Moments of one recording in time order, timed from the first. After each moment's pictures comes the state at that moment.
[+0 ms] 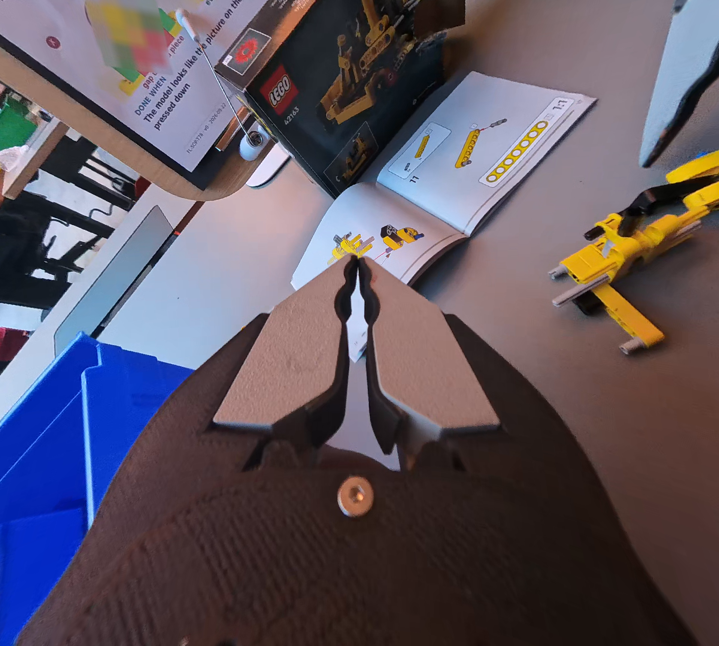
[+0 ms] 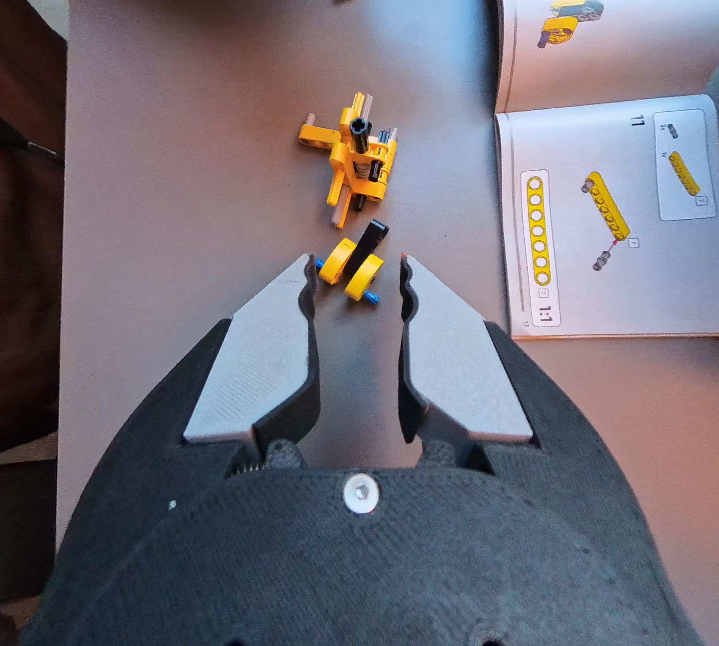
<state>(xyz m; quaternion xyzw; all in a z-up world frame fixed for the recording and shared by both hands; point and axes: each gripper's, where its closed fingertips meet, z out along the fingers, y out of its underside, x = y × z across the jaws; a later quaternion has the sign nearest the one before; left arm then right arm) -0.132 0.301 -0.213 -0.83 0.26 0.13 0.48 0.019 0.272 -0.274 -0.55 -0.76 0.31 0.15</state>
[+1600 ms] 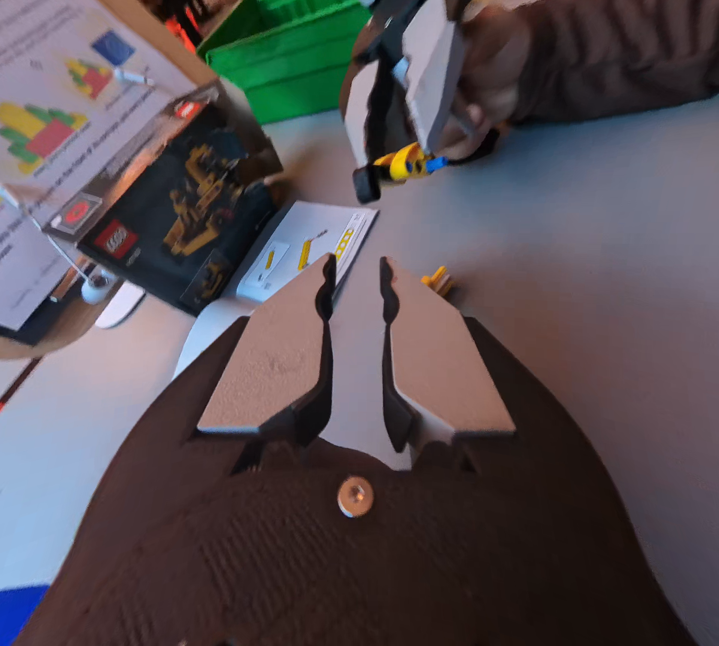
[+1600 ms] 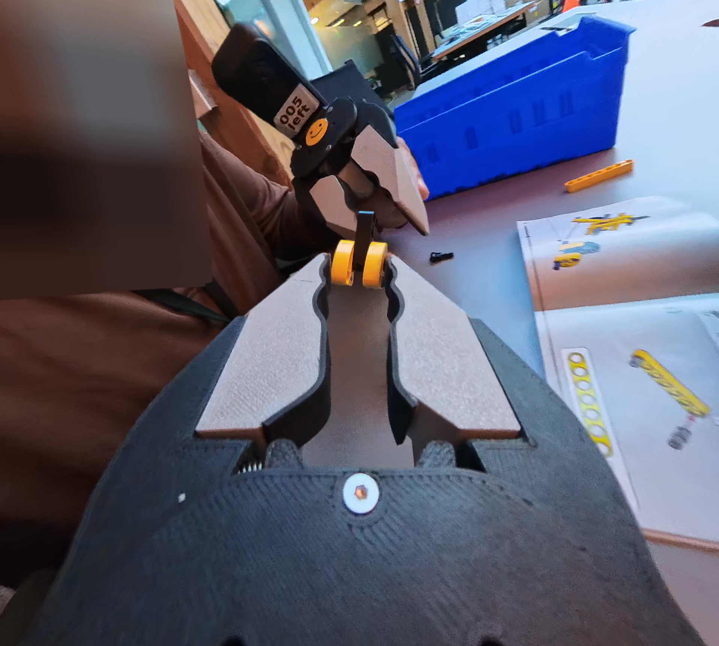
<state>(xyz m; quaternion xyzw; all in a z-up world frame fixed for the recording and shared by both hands) -0.036 0.270 -0.199 -0.74 0.39 -0.07 0.54 -0.004 0.266 -0.174 -0.43 -0.57 0.69 0.14</state>
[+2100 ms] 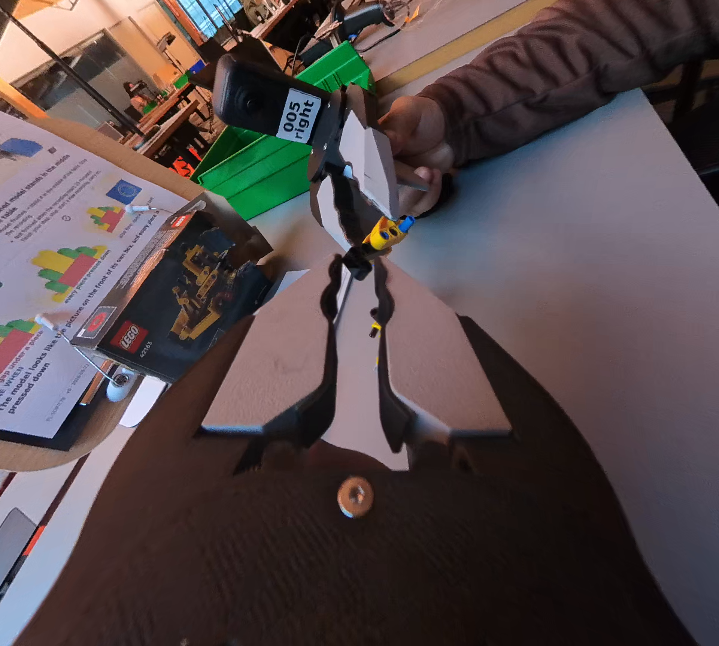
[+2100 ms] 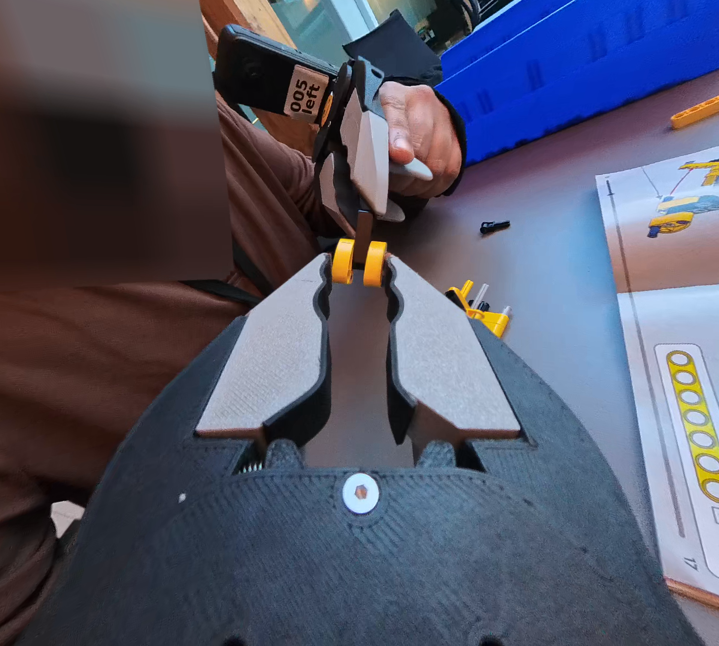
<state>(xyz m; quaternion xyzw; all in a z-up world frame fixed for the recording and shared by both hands) -0.012 0.245 -0.181 -0.64 0.48 -0.07 0.60 -0.003 0.240 -0.186 -0.43 -0.57 0.70 0.04</state>
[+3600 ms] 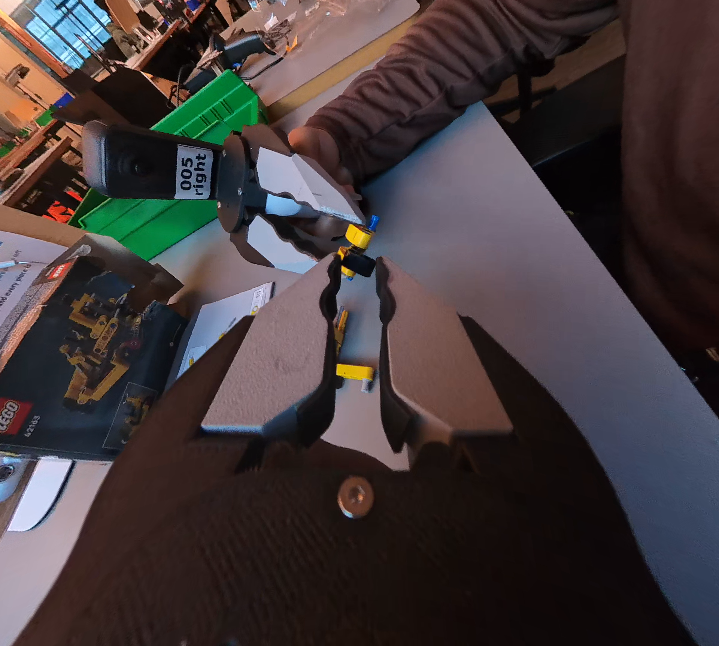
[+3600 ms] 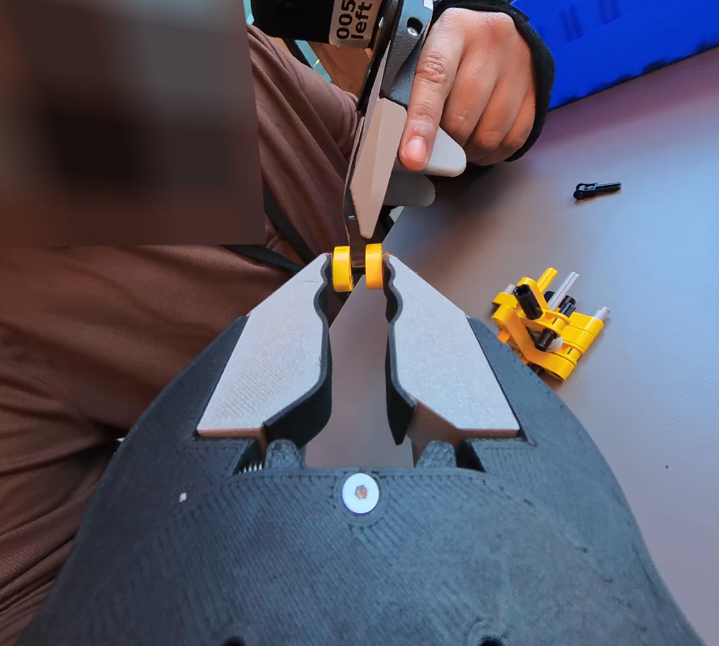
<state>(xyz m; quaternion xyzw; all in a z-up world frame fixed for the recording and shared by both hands) 0.010 0.200 -0.196 -0.59 0.57 -0.16 0.55 0.009 0.201 -0.198 -0.38 -0.61 0.69 -0.06</state>
